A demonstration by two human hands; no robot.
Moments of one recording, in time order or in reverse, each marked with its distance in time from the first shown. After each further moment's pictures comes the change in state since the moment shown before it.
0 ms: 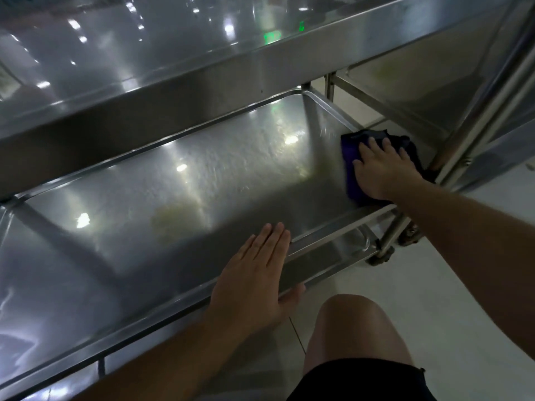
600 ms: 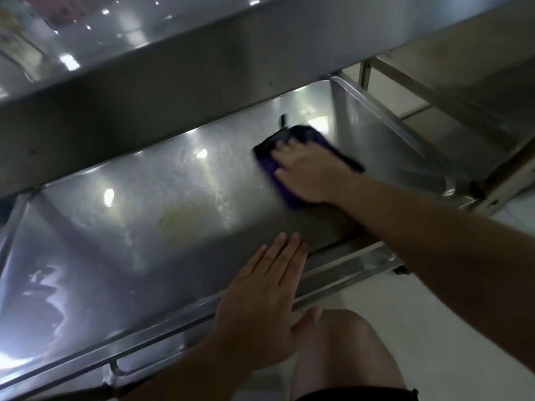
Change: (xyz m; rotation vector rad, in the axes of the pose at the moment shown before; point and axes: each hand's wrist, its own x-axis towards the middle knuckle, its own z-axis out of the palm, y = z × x) left_hand -0.006 0.001 -0.001 -0.033 0.054 -0.009; right_hand 0.027 -0.152 0.017 -0.099 0.093 -0.666
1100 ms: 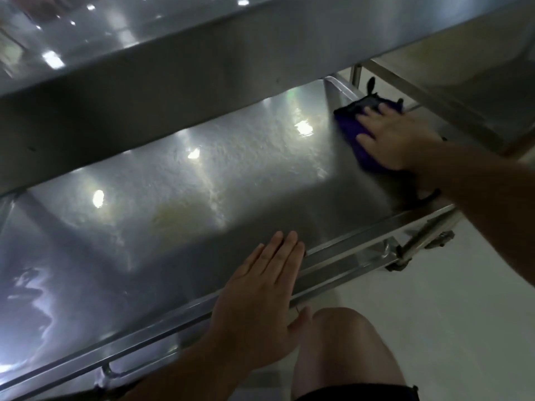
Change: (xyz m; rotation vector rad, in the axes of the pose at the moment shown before) left_hand -0.001 -0.003 0.000 0.007 -0.015 0.002; right_hand -0.046 0.145 -0.019 -0.054 -0.054 0.383
